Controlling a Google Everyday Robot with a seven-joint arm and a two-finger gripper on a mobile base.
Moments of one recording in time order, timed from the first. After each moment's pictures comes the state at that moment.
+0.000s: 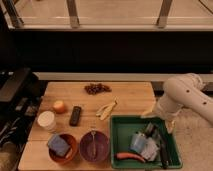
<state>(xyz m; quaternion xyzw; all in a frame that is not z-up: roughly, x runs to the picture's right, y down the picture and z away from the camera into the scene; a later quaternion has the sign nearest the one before) 0.261 0.178 0.686 -0.29 -0.21 -0.40 0.84</state>
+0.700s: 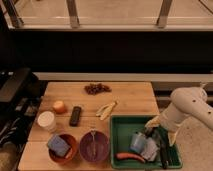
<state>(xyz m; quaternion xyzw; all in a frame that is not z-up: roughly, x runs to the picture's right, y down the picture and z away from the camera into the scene) 0.274 0.232 0.700 -0.33 -0.25 -0.32 0.85</state>
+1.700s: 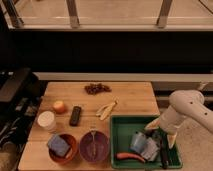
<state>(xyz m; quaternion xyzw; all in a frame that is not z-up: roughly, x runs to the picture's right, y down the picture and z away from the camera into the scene) 0.283 0.248 0.719 -0.35 -0.25 -0.31 0.85</state>
